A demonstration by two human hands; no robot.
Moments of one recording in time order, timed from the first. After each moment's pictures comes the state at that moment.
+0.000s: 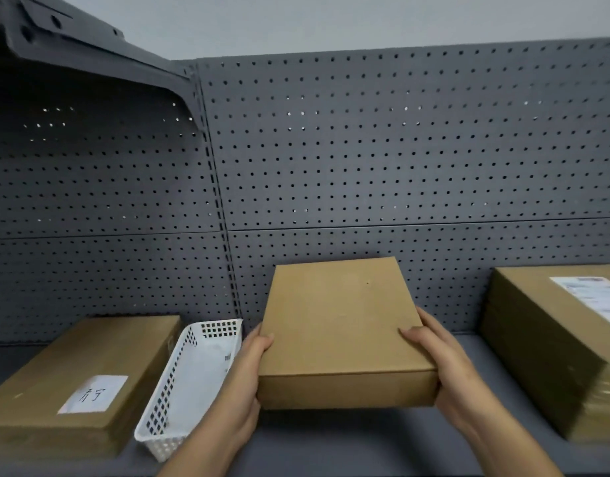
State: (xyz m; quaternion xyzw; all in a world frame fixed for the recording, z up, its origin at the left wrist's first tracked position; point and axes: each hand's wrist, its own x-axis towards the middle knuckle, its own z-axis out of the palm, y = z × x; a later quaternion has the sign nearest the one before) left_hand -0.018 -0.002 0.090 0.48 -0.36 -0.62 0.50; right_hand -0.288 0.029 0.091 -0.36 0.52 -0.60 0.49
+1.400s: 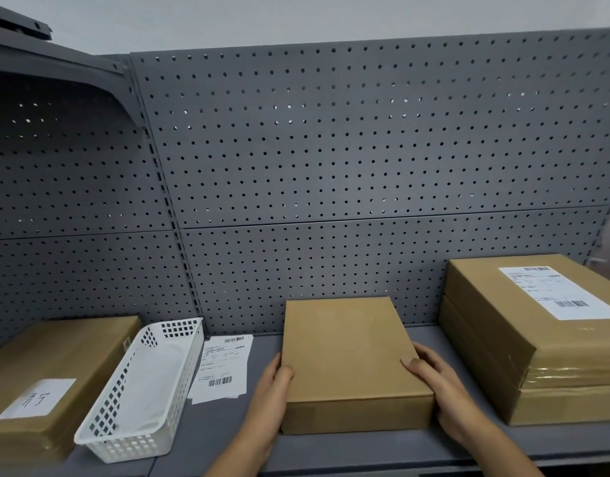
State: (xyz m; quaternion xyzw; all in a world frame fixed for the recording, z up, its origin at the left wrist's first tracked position) left_hand -0.118 -0.001 0.012 0.57 -0.47 -0.55 0.40; right_hand -0.405 0.032 -0.002 -0.37 0.56 -0.56 0.48
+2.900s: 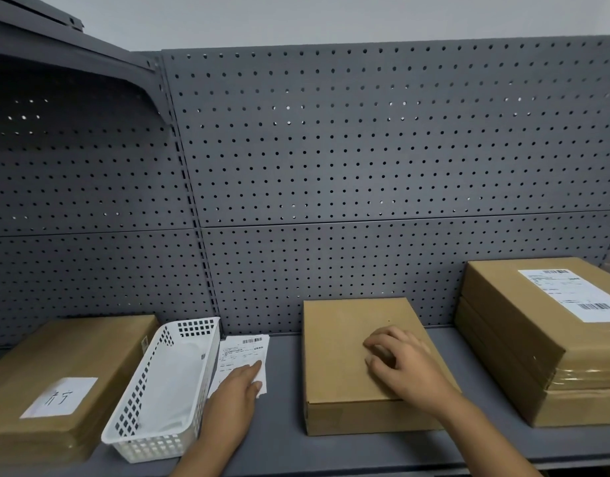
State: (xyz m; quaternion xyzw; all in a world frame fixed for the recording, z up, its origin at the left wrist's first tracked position) left_hand 0.002 -0.059 -0.053 0.64 -0.72 -0.17 0.22; right_hand -0.338 -0.002 0.028 -0.73 0.63 -0.26 0.08
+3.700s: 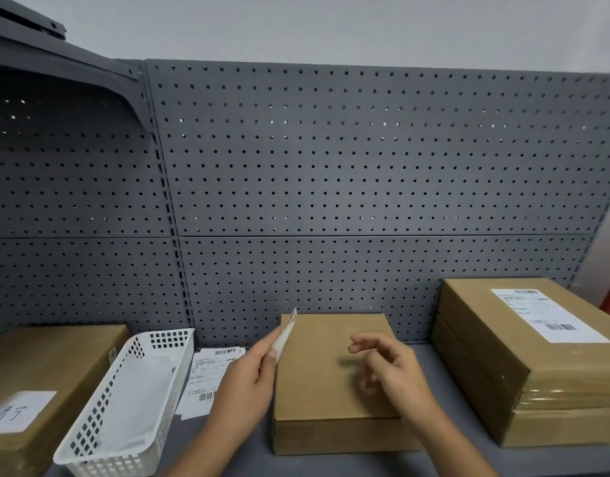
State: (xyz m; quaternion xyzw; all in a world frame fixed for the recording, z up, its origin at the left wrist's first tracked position) left_hand -0.080 -0.024 0.047 0.50 -0.70 -0.28 0.42; right_hand -0.338 0.010 0.052 -0.54 0.54 -0.56 0.34
